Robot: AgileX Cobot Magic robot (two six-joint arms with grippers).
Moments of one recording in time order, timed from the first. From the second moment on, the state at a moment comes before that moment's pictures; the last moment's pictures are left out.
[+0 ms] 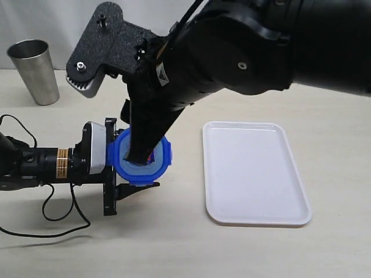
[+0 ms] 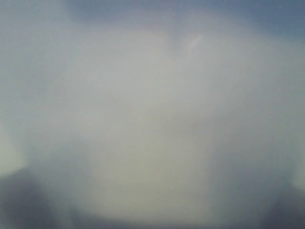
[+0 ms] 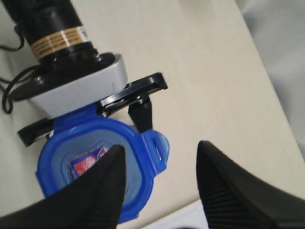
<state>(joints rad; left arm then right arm) -0.19 2.18 -0.79 1.24 -1.22 0.23 0.92 1.64 -1.38 -0.32 0.70 -0.25</state>
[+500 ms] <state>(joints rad) -0.19 2.18 -0.79 1.31 -1.23 0.33 0.82 1.69 -1.38 -0.03 0.84 -0.65</state>
